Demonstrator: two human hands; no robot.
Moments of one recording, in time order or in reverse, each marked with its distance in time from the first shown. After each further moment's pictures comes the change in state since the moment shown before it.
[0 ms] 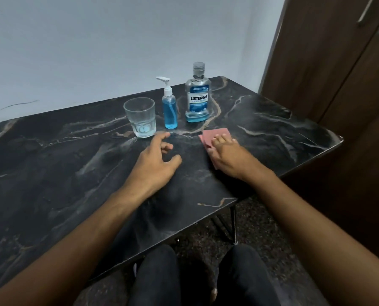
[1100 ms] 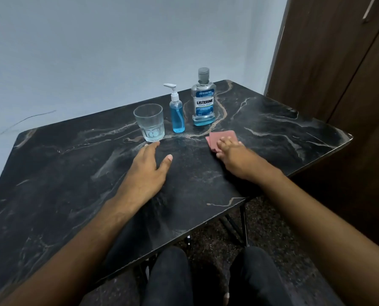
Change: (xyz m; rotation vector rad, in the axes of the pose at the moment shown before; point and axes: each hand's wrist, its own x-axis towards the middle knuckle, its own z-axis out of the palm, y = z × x) left_hand -0.012 -0.017 -0.027 0.263 0.058 0.002; right_hand 0.006 0.003 0.008 0.018 -0.035 -0.005
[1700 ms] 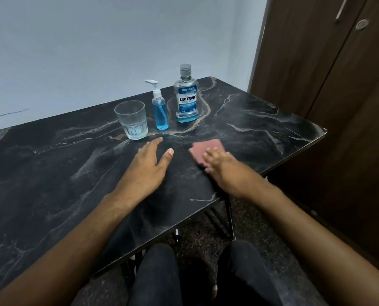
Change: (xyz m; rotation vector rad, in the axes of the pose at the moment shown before) left_hand 0.000 0.028 0.018 -0.022 -0.112 0.064; right_hand -0.068 -0.010 -0.001 0.008 -0.017 -0.054
